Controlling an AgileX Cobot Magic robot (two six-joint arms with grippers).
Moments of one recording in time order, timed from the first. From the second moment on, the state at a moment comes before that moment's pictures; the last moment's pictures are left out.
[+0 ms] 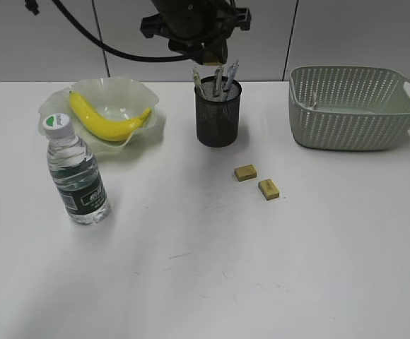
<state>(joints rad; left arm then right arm) -0.62 2.25 -2.23 -0.01 1.00 -0.37 0.65 -0.01 -0.51 -0.08 1.04 0.05</state>
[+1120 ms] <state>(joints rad) -0.62 2.37 -2.23 0.10 0.81 -0.37 0.65 -0.01 -0.51 -0.08 1.04 0.05</state>
